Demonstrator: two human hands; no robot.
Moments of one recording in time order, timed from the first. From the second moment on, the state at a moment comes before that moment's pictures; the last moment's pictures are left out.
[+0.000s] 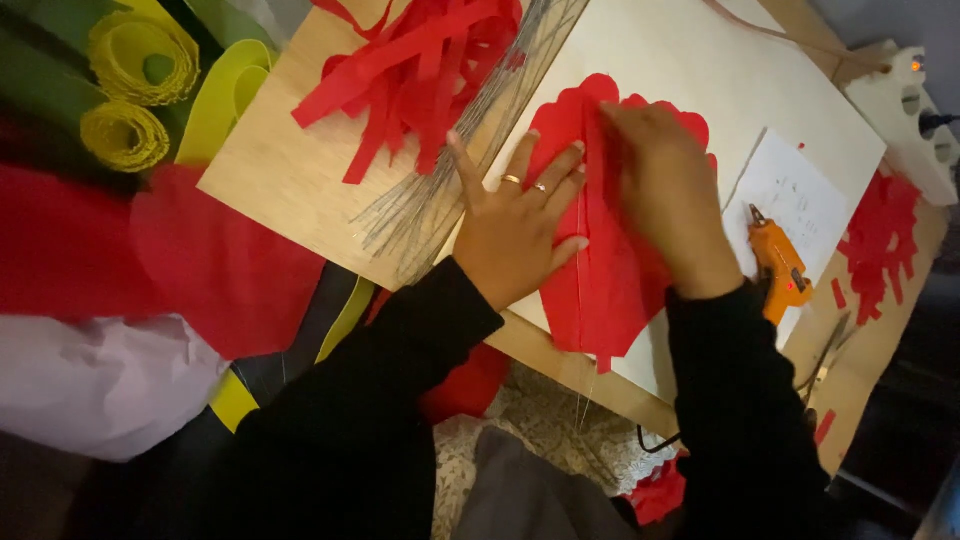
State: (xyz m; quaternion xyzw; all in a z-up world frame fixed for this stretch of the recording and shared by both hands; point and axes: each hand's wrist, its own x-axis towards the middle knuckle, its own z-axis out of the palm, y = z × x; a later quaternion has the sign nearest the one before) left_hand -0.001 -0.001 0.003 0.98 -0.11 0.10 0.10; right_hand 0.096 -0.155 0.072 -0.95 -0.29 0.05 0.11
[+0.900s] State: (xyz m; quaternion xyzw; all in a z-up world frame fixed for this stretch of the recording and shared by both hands) left_hand -0.002 0.000 0.005 0.98 -0.11 0.12 0.12; right_hand 0.105 -0.155 0.047 -0.95 -0.29 0.02 0.10
